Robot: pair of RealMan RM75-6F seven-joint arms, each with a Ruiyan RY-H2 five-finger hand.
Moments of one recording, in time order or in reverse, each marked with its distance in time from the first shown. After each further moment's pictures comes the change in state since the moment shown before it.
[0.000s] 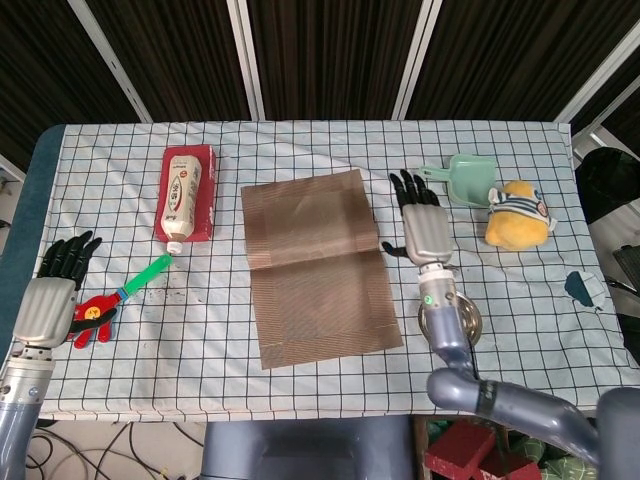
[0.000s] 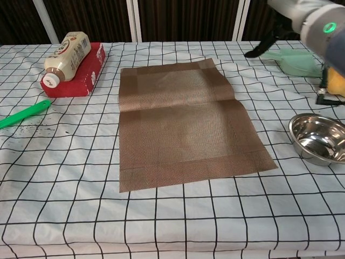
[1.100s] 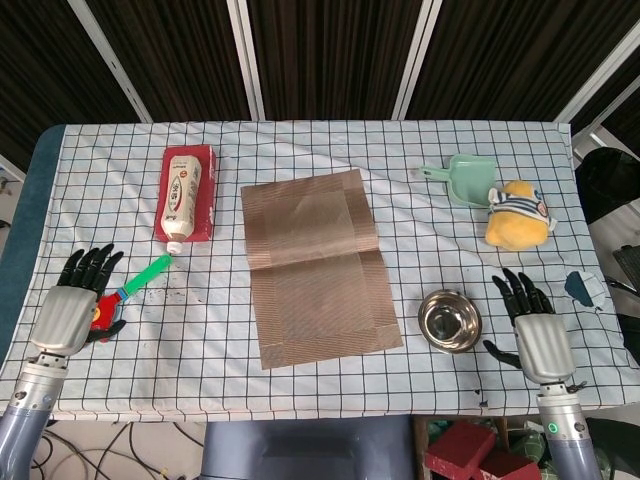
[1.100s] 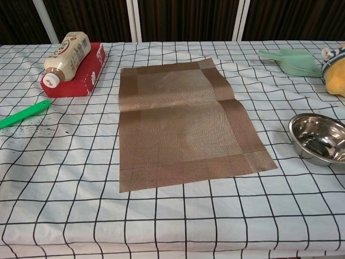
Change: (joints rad) left arm -0.011 -0.025 0.049 0.016 0.061 -0.023 0.114; right arm -0.484 0.279 -0.427 -0.056 -0.519 0.343 0.404
